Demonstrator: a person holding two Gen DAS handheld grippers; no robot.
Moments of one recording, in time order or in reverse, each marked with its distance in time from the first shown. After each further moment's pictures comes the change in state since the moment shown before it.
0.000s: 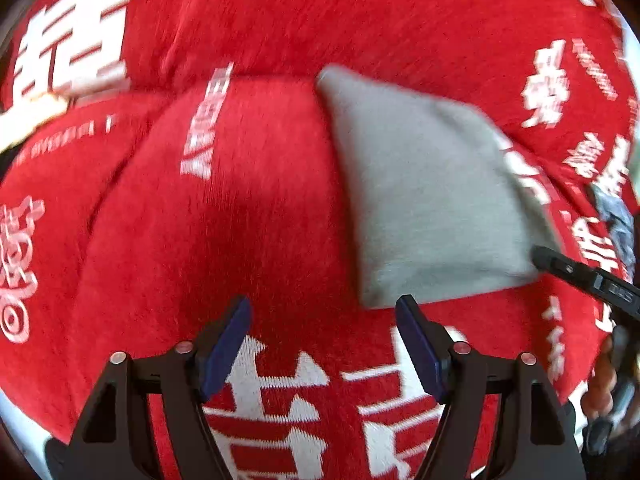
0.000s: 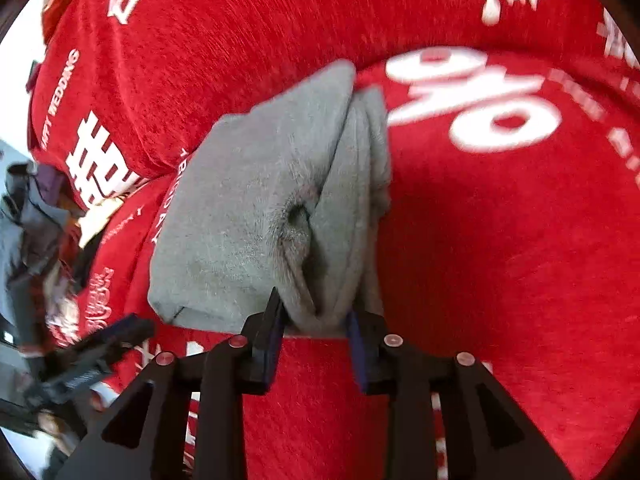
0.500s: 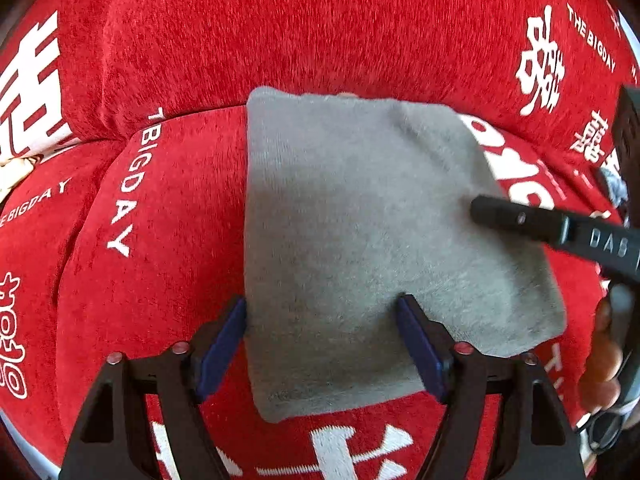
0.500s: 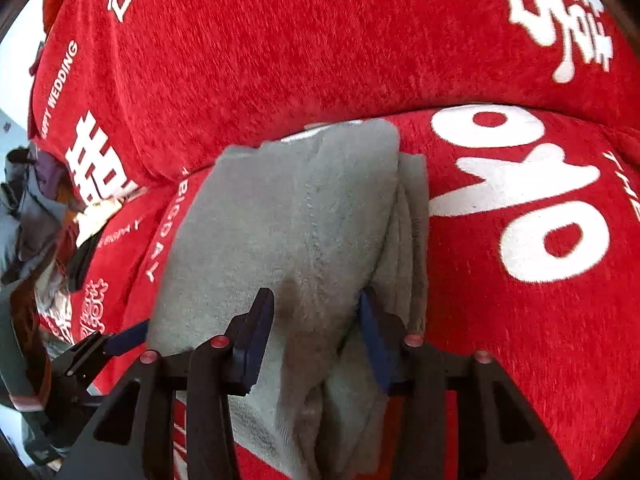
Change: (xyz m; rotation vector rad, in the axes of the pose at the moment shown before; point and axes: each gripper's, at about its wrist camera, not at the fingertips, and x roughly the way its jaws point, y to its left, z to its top) left arm 0.061 -0.069 0.044 0.081 0.039 0.057; right arm 0.064 0.007 0.077 -0.075 0.081 0.084
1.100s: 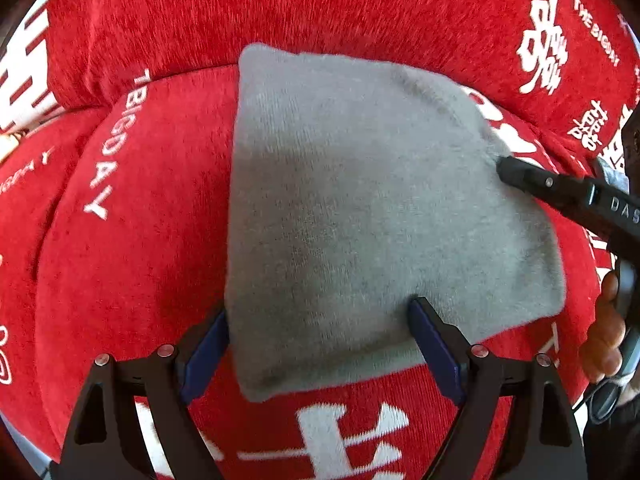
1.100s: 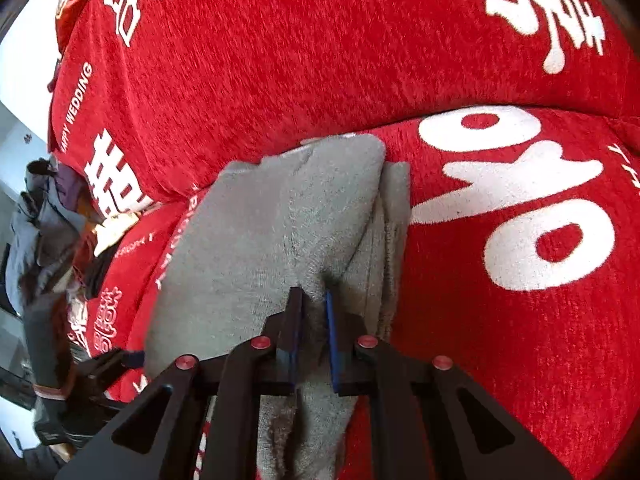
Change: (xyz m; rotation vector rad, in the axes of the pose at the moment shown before) left arm 0.001 0.002 -0.007 -0.013 0.084 -0.055; right arm -0.021 -0.023 -0.004 0.031 -0.096 0.074
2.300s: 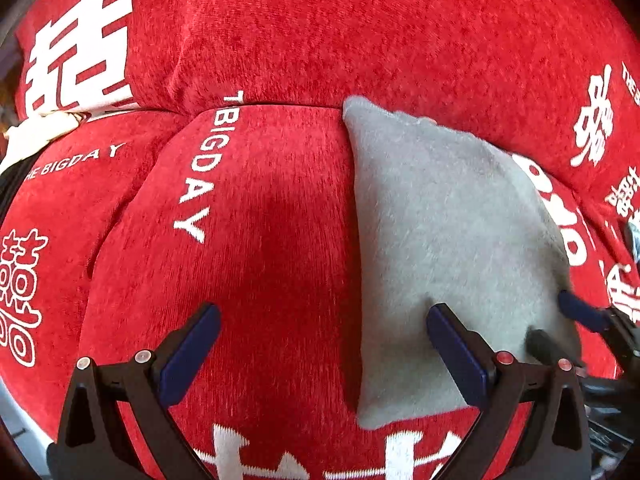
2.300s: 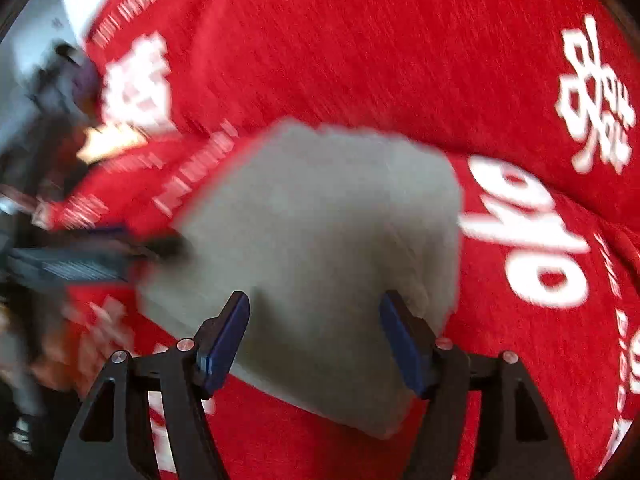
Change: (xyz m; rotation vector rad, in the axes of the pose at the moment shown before) left arm -0.028 0.051 0.015 -0.151 -0.099 0.127; right arm 0.014 0.064 -0.062 -0.342 0.061 -0.187
